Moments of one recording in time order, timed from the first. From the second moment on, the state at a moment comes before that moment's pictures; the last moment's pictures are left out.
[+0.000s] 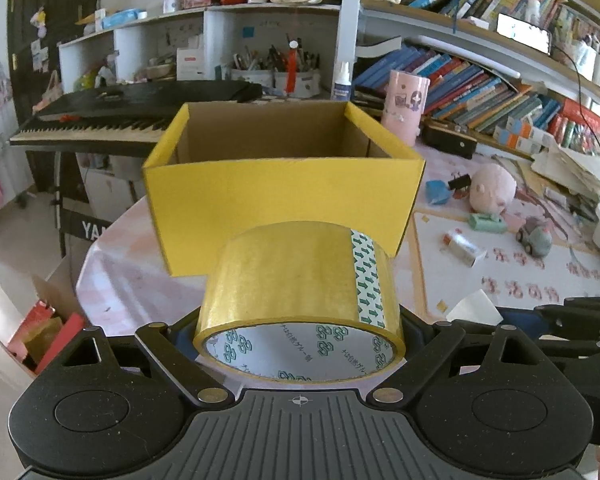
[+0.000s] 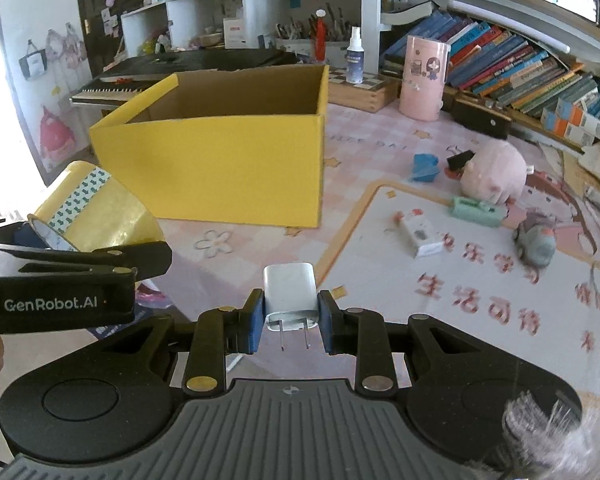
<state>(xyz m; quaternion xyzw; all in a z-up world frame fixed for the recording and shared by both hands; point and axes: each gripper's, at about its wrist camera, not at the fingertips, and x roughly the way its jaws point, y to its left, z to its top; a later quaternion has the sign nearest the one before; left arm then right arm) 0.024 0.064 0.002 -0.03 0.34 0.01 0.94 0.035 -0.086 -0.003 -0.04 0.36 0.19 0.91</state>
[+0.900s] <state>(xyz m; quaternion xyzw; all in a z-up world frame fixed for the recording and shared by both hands) -0.020 0.126 0.006 -0.06 0.32 0.04 0.94 -0.007 -0.021 0.000 -0.06 0.36 0.21 0.91</state>
